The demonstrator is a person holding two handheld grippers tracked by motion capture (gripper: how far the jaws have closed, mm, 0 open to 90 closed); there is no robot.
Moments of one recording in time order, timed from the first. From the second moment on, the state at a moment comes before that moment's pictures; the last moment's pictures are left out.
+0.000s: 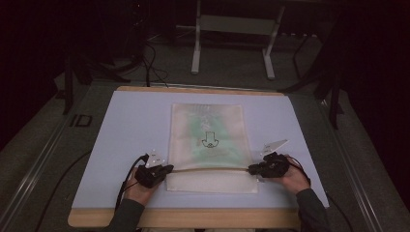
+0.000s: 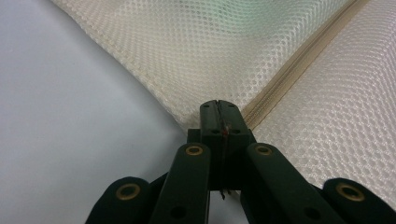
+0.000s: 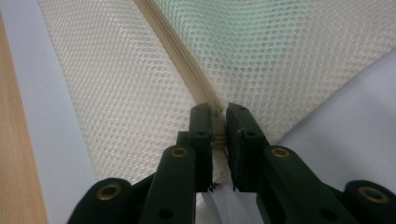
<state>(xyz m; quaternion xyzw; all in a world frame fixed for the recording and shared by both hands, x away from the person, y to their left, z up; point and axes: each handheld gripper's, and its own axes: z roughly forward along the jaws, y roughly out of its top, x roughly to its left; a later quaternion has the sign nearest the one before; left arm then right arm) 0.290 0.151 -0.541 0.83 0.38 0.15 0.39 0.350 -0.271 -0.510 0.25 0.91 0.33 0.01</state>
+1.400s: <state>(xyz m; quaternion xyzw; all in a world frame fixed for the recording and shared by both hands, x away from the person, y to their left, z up) 0.290 0.150 -0.541 0.82 0.38 0.15 0.39 0.355 -0.236 -0.504 0.24 0.90 0.37 0.02</state>
